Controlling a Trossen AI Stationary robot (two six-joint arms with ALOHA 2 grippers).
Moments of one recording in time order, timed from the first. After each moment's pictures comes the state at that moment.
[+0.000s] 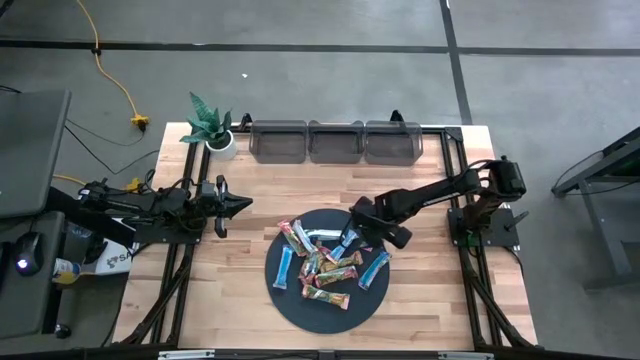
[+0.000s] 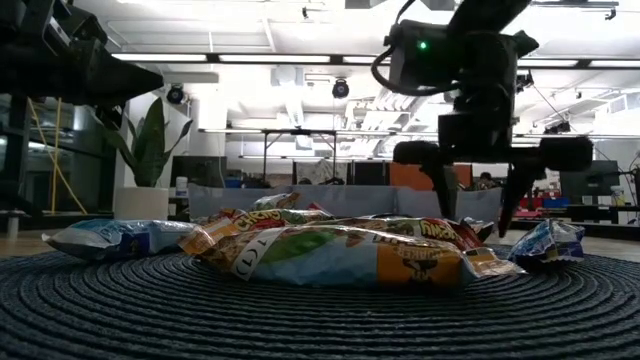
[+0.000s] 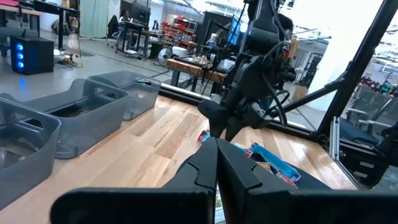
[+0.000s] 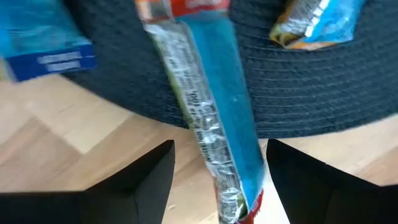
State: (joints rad) left arm -0.20 0.02 0.01 0.05 -0.37 -0.24; right arm 0.06 1.72 0.98 -0.71 0.08 -0.81
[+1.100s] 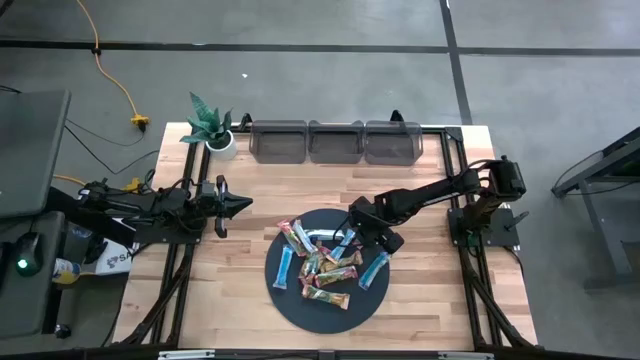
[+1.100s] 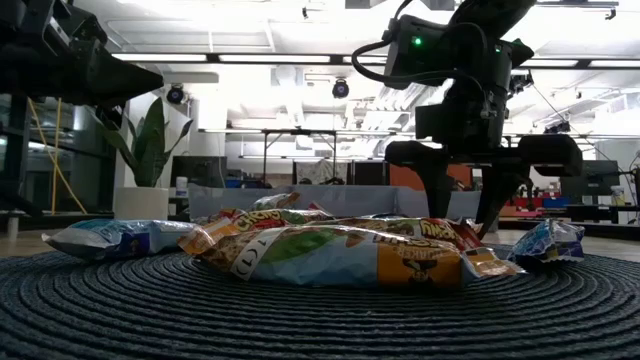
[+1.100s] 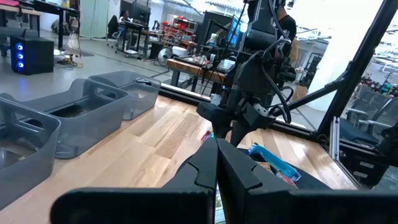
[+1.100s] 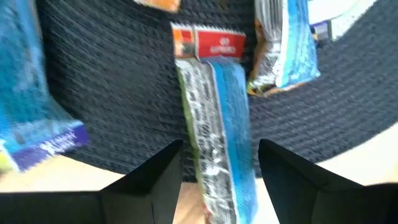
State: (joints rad) left arm -0.20 0.02 0.01 0.05 -0.37 -0.24; right arm 0.06 1.72 0.97 -0.59 -0.03 -0.65
